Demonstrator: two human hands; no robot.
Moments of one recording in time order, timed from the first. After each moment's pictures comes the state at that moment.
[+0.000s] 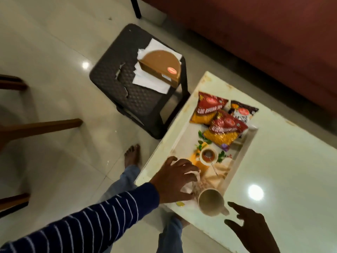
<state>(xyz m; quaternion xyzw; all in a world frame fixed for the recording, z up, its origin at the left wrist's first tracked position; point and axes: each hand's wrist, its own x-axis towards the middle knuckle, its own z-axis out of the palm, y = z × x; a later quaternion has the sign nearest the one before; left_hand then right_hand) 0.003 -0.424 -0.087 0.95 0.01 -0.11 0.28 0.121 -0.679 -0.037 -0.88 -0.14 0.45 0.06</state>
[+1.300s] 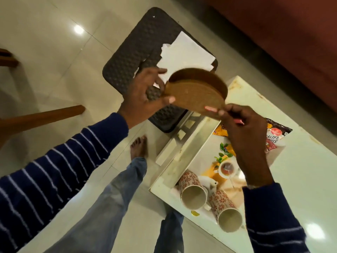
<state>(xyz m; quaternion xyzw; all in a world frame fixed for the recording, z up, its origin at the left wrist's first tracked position) 0.057 -0.152 -0.060 0.82 0.28 0.12 0.49 0.209 -0.368 -0.015 -0.85 -0.19 0.25 0.43</state>
